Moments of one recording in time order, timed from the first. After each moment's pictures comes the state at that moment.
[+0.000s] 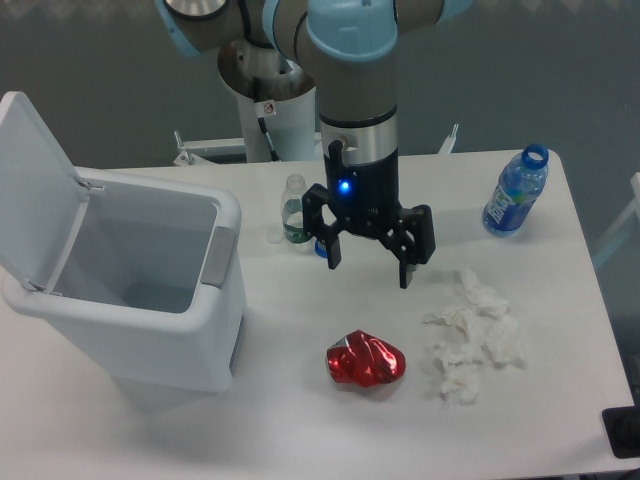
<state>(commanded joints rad) 2.46 -1.75 -1.54 -0.97 1.50 0.93</state>
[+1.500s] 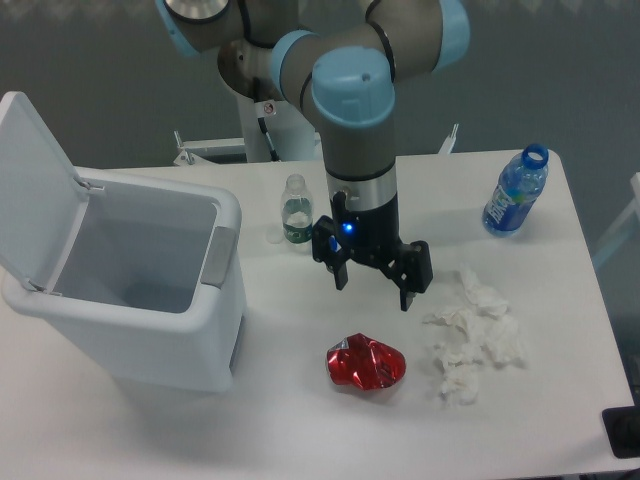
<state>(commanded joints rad) 2.45 -1.85 -1.62 -0.89 1.56 0.96</state>
